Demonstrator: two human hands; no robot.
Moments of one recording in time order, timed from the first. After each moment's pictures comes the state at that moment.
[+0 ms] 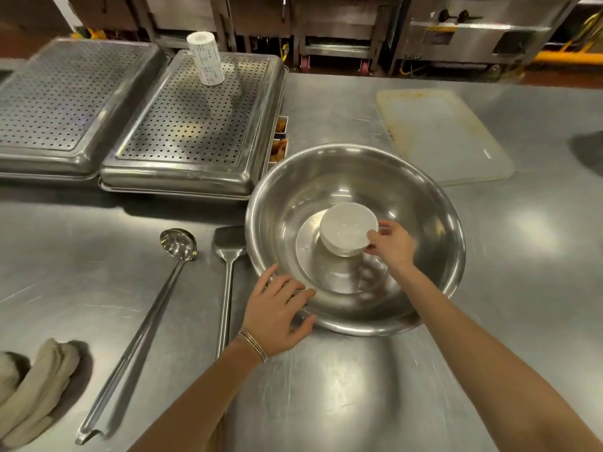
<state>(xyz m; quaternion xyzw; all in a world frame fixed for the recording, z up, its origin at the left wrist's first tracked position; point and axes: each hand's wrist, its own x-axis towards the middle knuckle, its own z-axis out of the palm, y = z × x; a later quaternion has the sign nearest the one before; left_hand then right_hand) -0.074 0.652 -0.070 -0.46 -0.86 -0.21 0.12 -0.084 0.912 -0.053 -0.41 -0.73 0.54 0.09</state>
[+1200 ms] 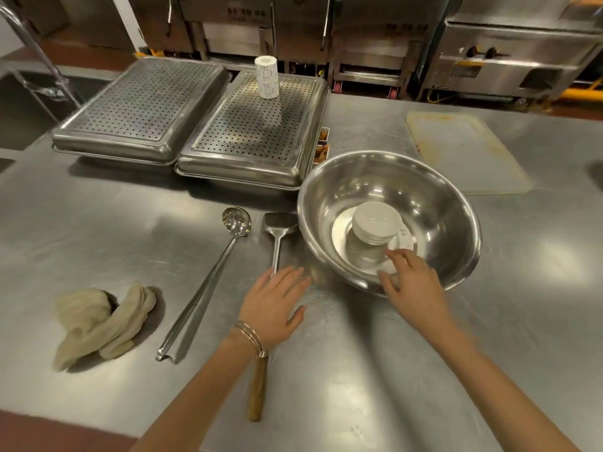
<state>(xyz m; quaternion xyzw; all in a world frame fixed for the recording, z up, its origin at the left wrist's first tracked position) -0.021 0.551 -0.028 -0.41 -0.91 -0.09 0.04 0.047 0.806 0.017 -0.12 -0.98 0.15 0.09</state>
